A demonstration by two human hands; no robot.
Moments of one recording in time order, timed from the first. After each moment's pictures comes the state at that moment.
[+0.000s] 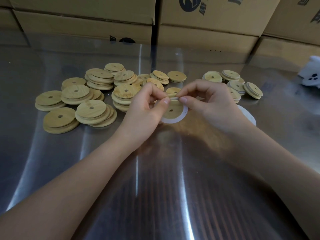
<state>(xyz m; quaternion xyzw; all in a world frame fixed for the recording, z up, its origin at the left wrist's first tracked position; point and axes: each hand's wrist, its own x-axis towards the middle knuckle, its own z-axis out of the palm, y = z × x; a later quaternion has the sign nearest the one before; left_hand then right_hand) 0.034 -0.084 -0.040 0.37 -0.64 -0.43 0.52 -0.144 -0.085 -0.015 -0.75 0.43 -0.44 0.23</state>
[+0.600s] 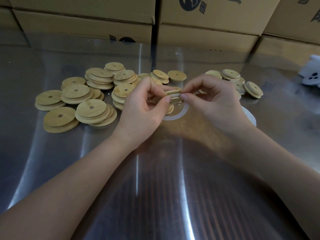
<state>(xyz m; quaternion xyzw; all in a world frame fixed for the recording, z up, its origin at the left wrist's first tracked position) 0.036 -0.080 -0.039 0.31 -0.67 -0.36 0.56 -0.146 -0.084 -0.017 -0.77 0.39 -0.48 0.16</state>
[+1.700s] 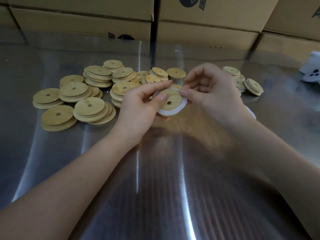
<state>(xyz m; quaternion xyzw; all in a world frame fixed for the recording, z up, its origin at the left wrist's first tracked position) 0.033 -0.089 -0.046 0.35 -0.57 -0.51 0.54 -0.140 -0.086 -0.008 -0.70 0.45 -0.49 0.25</state>
